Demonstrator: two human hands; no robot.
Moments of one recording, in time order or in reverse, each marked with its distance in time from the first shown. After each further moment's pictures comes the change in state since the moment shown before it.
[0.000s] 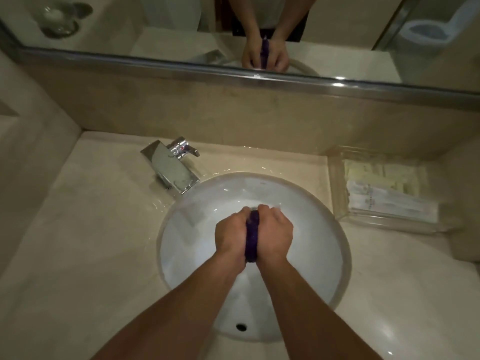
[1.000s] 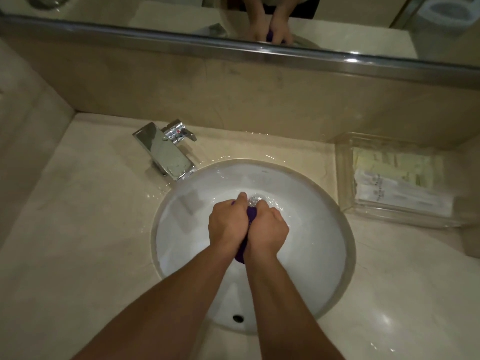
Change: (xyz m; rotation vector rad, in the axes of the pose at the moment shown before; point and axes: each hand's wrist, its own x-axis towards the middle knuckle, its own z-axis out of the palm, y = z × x) left_hand 0.033 -0.007 -0.003 0.429 0.170 0.326; right_hand 0.000 0.011 0.014 0.159 0.152 0.133
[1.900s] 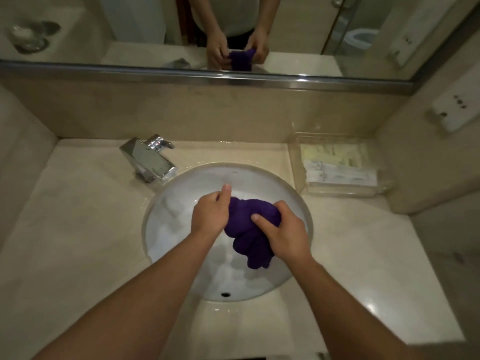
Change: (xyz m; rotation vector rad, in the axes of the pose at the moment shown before) left_hand -0.060 0.011 -0.027 0.256 -0.126 0.407; right_hand -0.014 -0.021 -0.139 -0.668 -0.296 -0.719
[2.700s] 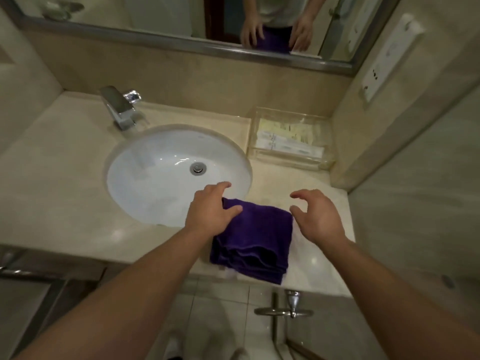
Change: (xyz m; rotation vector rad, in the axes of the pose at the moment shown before) left_hand -0.168 -0.001 0.152 0.437 -0.026 0.186; right_hand -0.048 0.150 -0.217 -0.488 -0.069 -0.173
